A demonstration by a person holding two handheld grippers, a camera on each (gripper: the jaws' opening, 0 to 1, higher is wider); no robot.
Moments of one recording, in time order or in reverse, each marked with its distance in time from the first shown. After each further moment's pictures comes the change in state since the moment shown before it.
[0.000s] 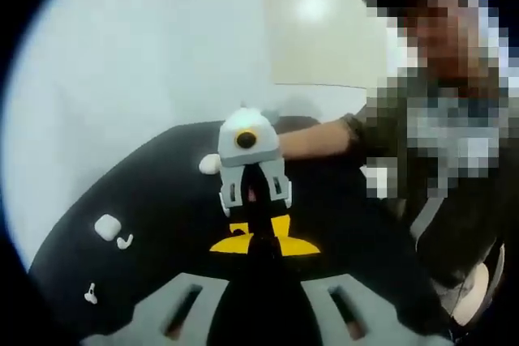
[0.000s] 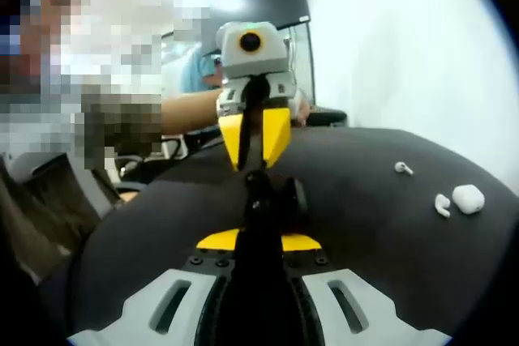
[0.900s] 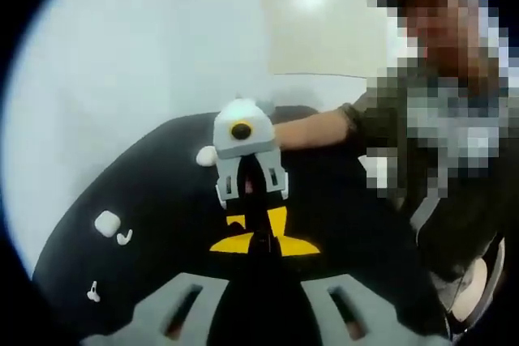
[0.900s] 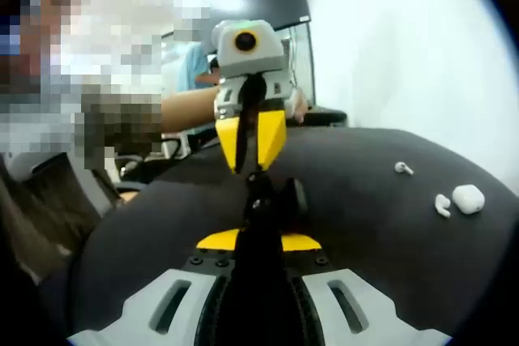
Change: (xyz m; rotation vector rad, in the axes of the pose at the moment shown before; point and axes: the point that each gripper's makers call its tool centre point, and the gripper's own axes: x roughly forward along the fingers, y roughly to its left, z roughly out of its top) left arm -0.002 -0.003 -0.005 0.004 0.043 0.000; right arm 0.000 0.000 0.000 0.000 0.000 0.001
